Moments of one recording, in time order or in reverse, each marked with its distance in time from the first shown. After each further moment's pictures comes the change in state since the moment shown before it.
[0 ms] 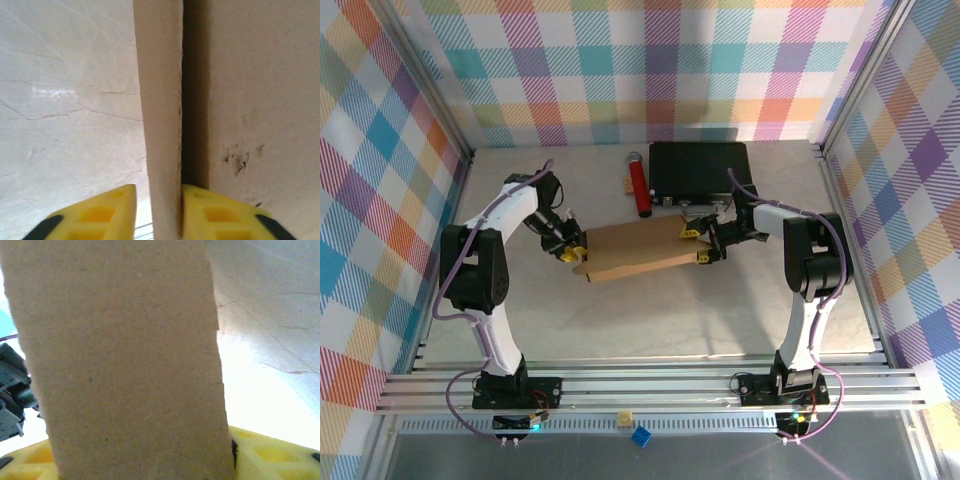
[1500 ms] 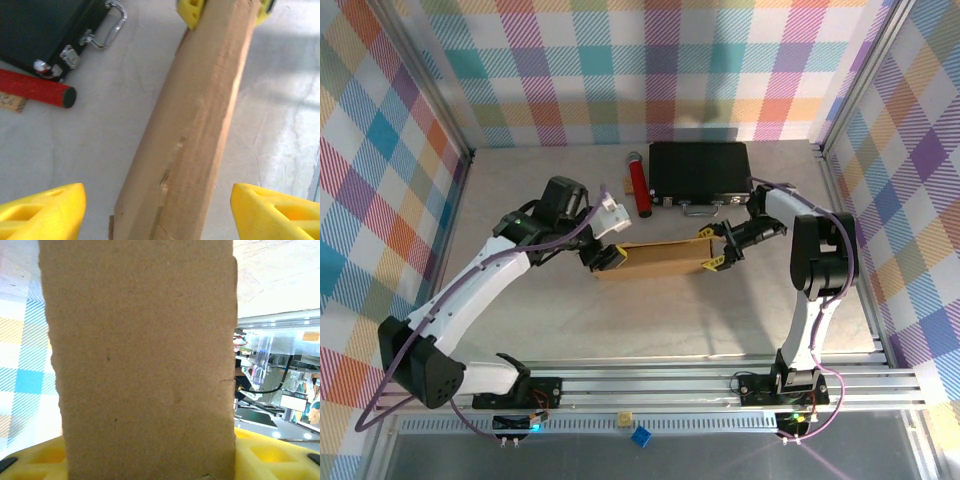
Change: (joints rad) left arm -0.405 -0.586 -0.238 0.423 -0.148 0.882; right arm -0.082 0.006 0.167 -0.781 -0.002 0.079
